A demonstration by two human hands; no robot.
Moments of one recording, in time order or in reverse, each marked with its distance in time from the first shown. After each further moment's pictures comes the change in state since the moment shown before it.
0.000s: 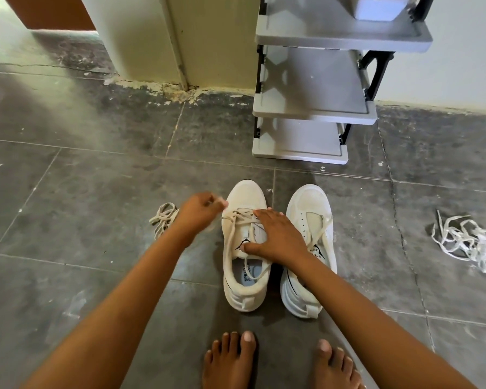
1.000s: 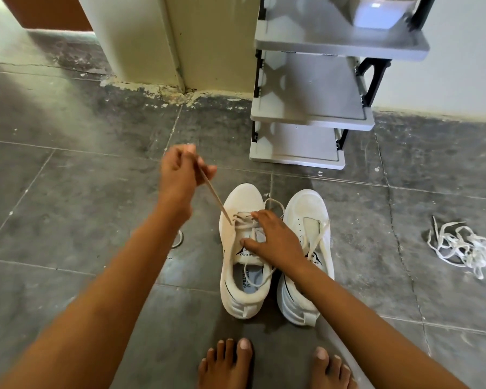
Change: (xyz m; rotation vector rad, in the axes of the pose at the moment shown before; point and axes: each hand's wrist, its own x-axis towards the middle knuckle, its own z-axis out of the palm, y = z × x) left_hand 0.090 0.126 -0.188 -1.036 0.483 0.340; right_hand 0.001 -0.004 -0.002 0.136 0.112 0.017
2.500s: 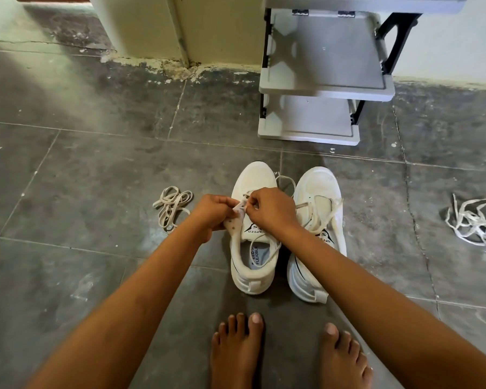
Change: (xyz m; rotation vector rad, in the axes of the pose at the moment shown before) left_hand -0.036 -0.070 -0.009 0.453 -0.316 -0.667; right_hand 0.026 -0.023 0.011 -0.156 0.105 0.022
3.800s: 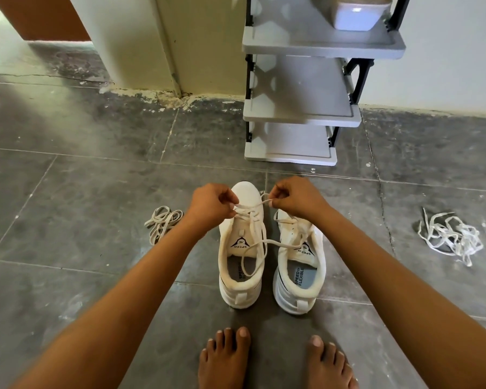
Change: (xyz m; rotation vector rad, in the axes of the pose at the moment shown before) left_hand -0.036 0.049 0.011 0.414 0.175 0.433; right_hand 0.006 0.042 -0.092 0.172 -0.117 0.019
